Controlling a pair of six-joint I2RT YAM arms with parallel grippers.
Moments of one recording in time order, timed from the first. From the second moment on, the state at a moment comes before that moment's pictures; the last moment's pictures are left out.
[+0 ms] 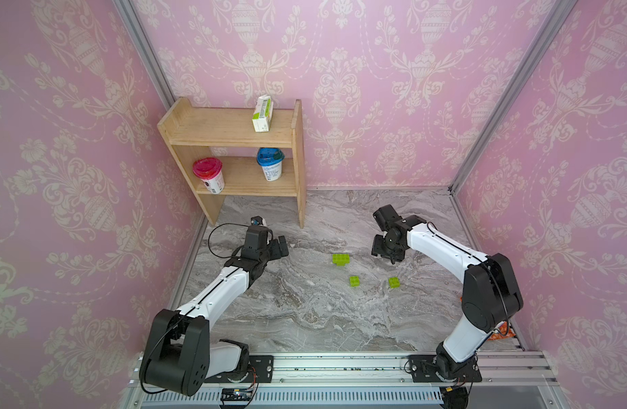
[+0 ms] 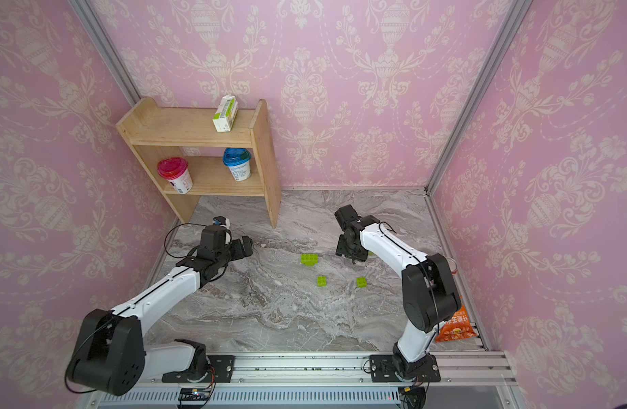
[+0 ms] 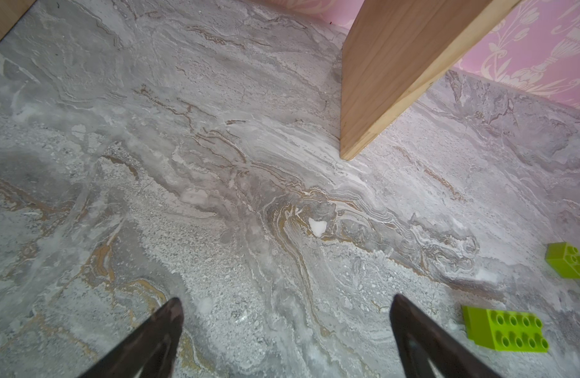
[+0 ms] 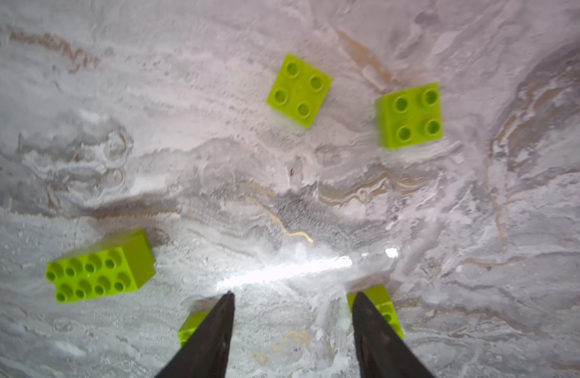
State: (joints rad) left arm -0.21 1.29 0.72 -0.13 -0.06 -0.41; right arm 0.38 1.73 1.32 -0.88 0.10 0.69
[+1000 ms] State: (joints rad) left arm -0.22 1.27 0.72 -0.14 -0.04 -0.43; right arm 0.28 2.13 1.65 -0.88 0.10 0.79
